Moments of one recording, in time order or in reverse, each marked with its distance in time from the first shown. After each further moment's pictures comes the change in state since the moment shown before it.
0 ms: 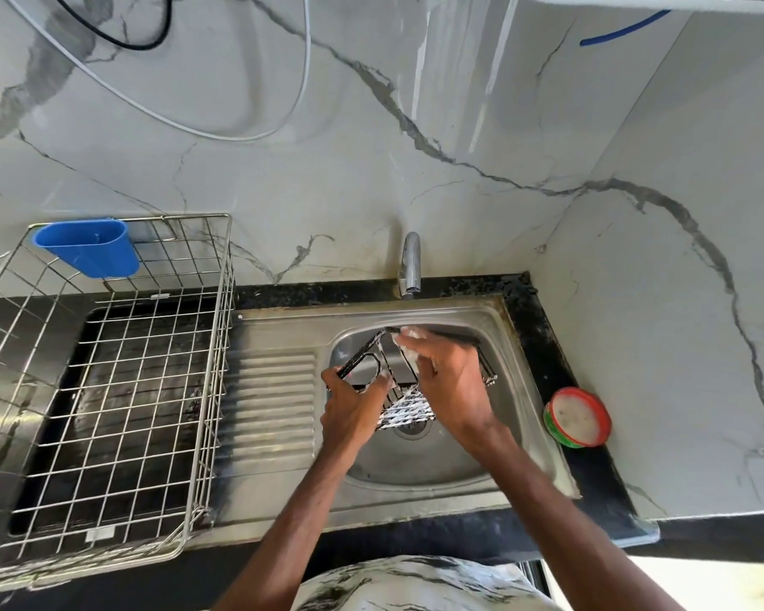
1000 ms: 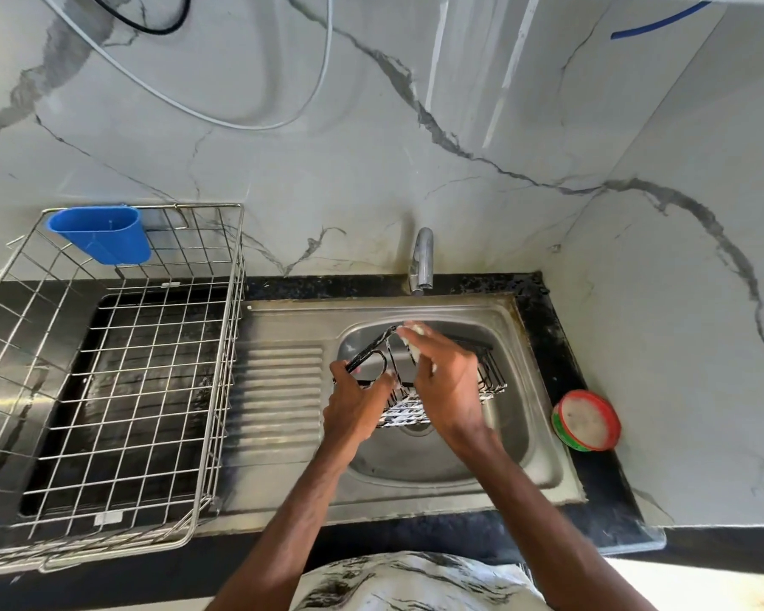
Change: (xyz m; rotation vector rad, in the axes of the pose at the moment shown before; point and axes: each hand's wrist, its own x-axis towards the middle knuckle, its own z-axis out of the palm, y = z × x) left_hand 0.000 0.000 -0.009 -0.019 -0.033 0.052; right_hand -0.002 -0.004 0.025 -0.022 0.114 0.001
